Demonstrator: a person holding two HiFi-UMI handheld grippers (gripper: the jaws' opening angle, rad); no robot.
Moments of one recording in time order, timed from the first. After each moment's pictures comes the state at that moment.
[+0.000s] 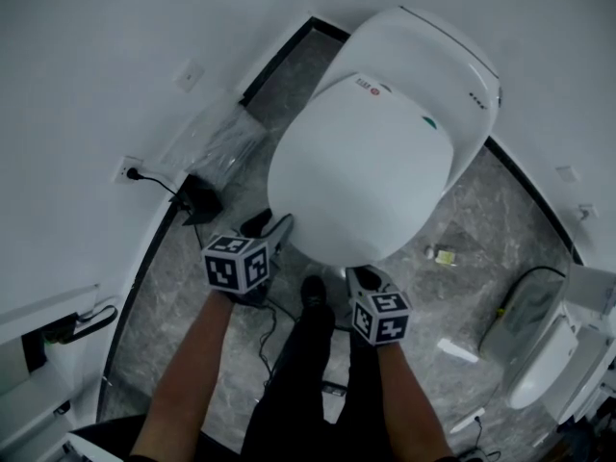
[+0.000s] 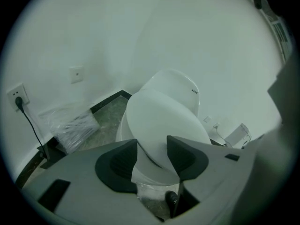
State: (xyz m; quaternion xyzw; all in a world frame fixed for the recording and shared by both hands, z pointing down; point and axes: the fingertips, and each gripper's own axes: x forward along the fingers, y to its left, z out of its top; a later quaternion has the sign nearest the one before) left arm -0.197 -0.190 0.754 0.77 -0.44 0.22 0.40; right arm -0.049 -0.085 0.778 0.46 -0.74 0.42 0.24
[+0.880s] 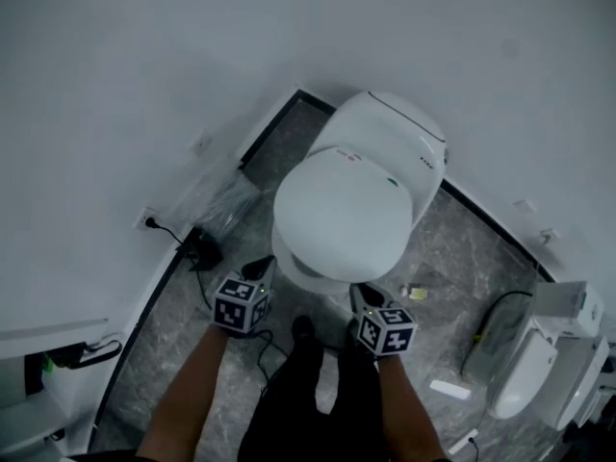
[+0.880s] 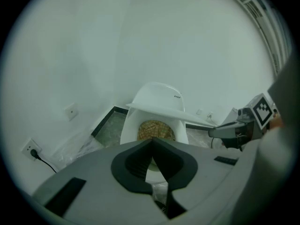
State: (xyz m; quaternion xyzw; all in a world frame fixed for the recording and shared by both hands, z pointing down) left arm -0.193 -0.187 0.652 0.82 -0.42 0.27 0.29; right arm -0.012 -0.131 0.661 0.51 -0.75 0.39 0.18
